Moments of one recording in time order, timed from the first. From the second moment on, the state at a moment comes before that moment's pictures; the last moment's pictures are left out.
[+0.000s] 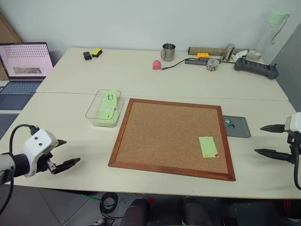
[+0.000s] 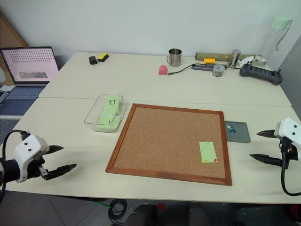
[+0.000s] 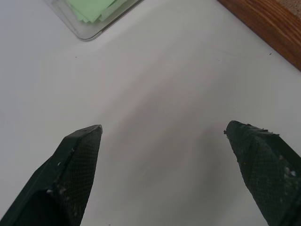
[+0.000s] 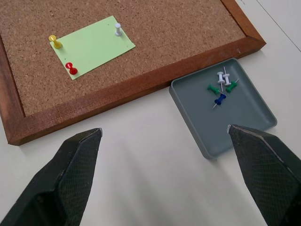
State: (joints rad) left arm 0.24 1.03 0.46 -0.10 -0.32 0.34 -1.04; right arm 0.02 -1.16 -0.35 0.03 0.37 0.23 1.29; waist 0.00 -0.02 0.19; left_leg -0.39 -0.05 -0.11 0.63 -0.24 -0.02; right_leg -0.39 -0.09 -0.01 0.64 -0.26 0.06
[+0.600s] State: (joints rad) left arm 0.21 1.03 0.46 -0.08 -0.31 0.36 -1.03; right arm -0.05 -1.15 -0.30 0.05 0.36 0.20 1.29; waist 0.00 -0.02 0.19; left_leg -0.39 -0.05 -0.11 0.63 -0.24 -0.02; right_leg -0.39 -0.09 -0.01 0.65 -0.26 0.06
